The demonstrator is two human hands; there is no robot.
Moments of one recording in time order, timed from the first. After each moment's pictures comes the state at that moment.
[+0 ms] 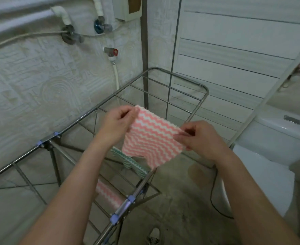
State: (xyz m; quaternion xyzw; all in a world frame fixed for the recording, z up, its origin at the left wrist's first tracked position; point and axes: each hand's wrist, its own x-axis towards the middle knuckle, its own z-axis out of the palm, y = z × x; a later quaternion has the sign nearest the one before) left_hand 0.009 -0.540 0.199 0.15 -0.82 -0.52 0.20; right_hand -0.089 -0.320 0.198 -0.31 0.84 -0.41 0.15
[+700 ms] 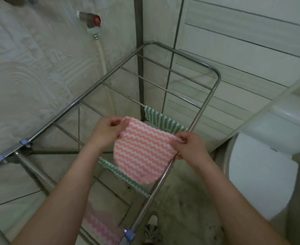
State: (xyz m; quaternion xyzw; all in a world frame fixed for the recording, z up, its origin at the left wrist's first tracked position) left_hand -0.079 -0.630 0.088 0.30 -0.77 -0.56 0.06; right_hand -0.158 -0.397 0.090 -0.08 0.83 -0.48 0.26
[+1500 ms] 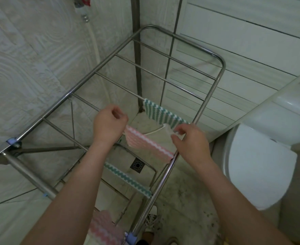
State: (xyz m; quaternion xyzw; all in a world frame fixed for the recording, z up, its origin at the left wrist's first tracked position) left_hand -0.105 -0.628 0.061 0.36 -0.84 -0.39 0.14; right_hand -0.171 -0.406 0.056 -0.19 0.94 -0.28 0.08
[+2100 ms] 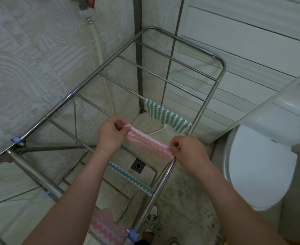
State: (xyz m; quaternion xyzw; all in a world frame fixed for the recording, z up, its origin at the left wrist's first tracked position) left_hand -0.083 -0.624 0.038 0.37 -0.79 -0.47 0.08; right_hand -0.154 -0.404 0.059 -0.27 0.93 -0.17 0.17
